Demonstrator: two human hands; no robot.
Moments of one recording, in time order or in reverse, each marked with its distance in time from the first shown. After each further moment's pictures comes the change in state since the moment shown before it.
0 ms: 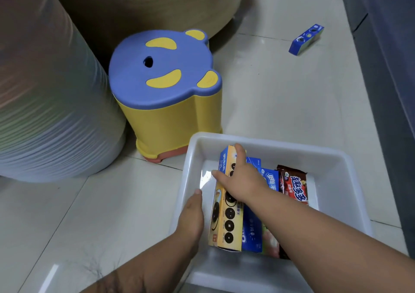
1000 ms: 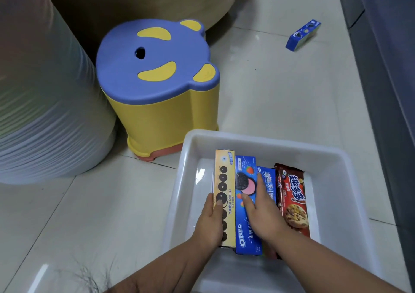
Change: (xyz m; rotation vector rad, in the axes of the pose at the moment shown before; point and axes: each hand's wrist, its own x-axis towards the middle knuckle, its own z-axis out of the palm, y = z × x) left_hand 0.019 -0.027 0.031 0.128 -0.119 0.142; right_hand -0.013 0.090 0.040 0.255 0.032 0.015
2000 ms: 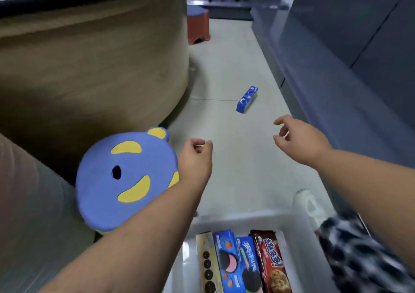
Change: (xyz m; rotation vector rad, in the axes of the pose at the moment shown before) left_hand 0.067 0.329 -0.012 0.024 0.271 0.360; right_hand 0.058 -0.180 -0.312 -0.486 0.512 -0.161
